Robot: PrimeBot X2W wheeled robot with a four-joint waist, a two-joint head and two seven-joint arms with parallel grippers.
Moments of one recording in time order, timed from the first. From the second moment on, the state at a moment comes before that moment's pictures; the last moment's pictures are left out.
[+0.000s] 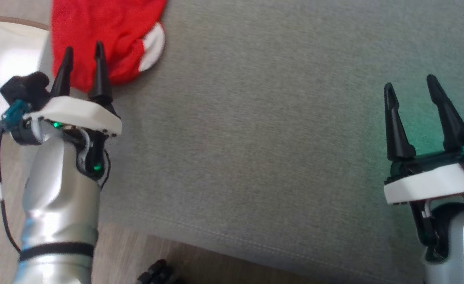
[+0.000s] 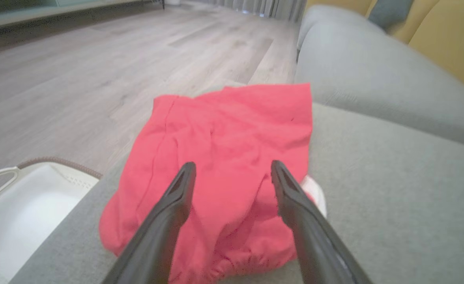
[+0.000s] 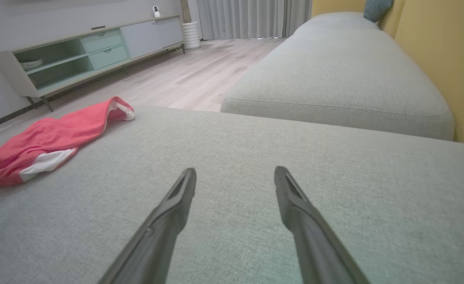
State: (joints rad) left arm -0.63 0.05 0.02 0.63 -0.26 -0.12 -0.26; right arm -0.09 -0.05 0.00 -0.31 0.03 0.13 0.17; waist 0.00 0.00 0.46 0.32
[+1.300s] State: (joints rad) left arm -0.37 0.19 -0.10 0.30 -0.29 0.08 -0.25; right arm 0.00 -0.05 -0.02 -0.21 0.13 0.13 0.07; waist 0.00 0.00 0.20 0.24
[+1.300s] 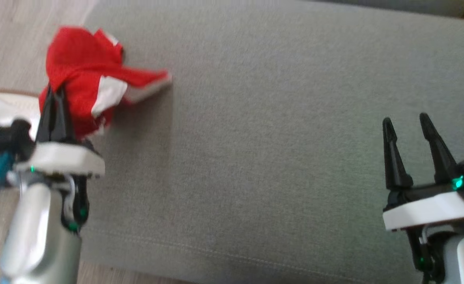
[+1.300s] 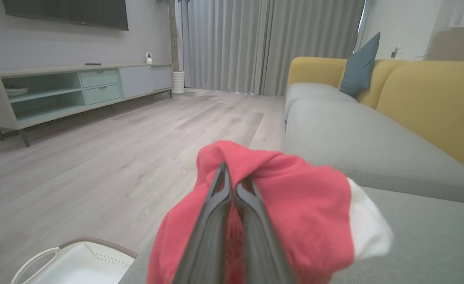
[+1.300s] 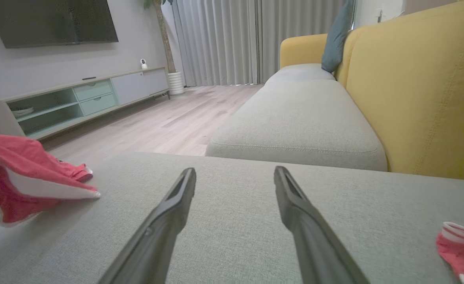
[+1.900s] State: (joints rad) left arm -0.13 0.17 -0.24 -0.05 -0.28 0.06 -0.16; right arm 0.05 -0.04 0.00 -0.21 0.17 0.13 0.03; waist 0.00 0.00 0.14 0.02
